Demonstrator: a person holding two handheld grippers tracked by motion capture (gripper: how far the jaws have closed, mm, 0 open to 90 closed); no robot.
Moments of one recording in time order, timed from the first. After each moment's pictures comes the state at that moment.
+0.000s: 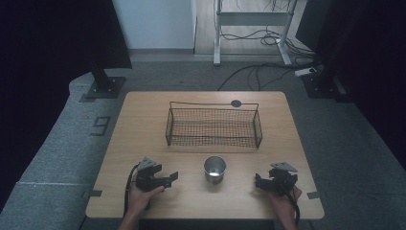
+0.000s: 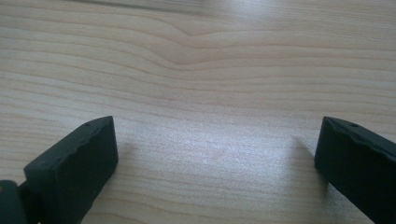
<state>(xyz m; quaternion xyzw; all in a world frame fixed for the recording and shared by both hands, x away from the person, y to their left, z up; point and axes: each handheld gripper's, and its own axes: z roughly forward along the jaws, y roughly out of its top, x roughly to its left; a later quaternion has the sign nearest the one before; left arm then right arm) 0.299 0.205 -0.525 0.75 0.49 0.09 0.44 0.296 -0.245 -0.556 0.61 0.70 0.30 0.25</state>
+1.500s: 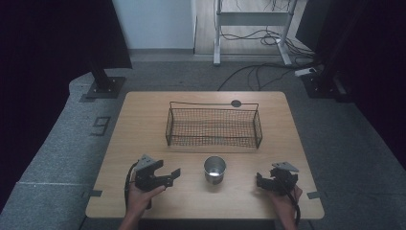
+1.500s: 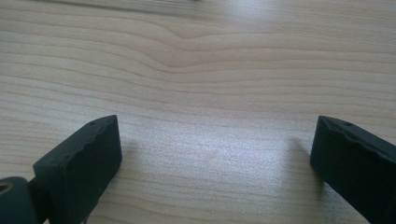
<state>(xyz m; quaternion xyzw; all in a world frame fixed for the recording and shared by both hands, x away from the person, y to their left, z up) 0.283 0.191 -0.482 0.74 0.46 0.12 0.48 0.297 -0.249 -0.556 0.61 0.69 0.30 0.25</state>
